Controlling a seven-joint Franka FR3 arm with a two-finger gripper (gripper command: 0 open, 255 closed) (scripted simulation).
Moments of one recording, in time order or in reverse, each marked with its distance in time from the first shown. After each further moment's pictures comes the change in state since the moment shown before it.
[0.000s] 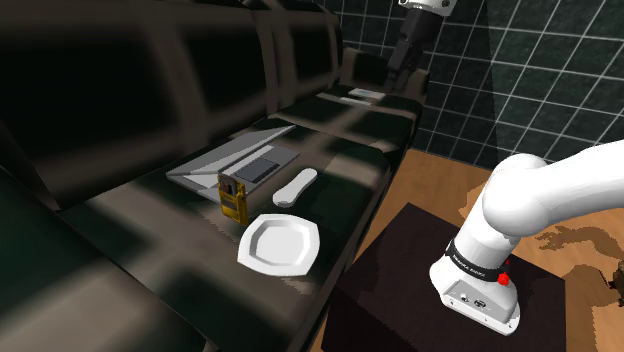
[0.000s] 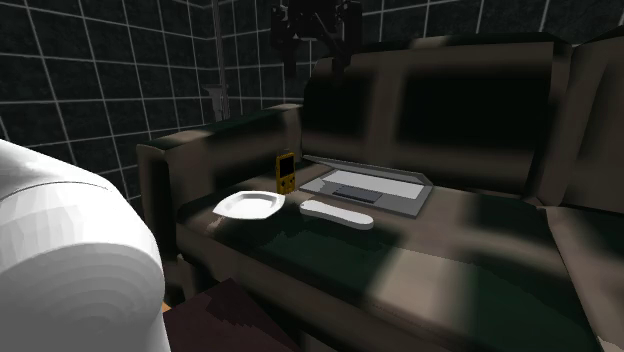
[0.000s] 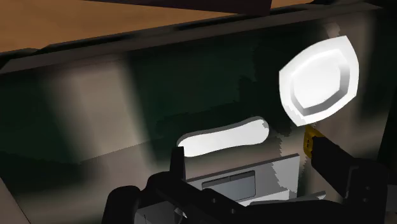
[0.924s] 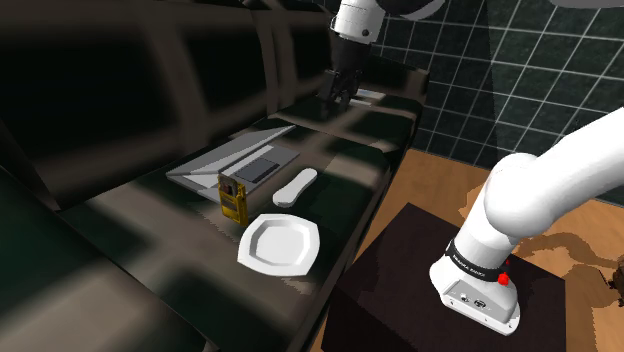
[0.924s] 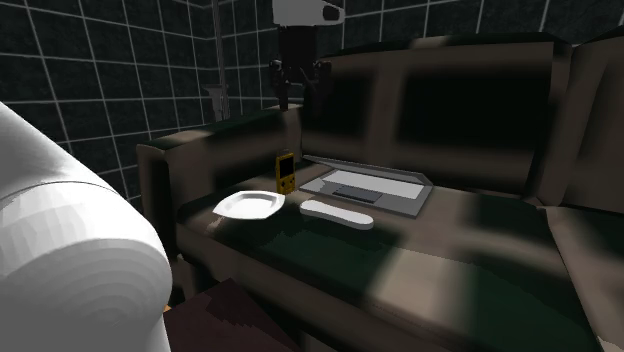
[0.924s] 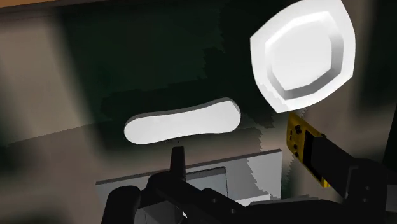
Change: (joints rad) arm 0.055 0.292 0.232 0.055 0.052 0.235 0.190
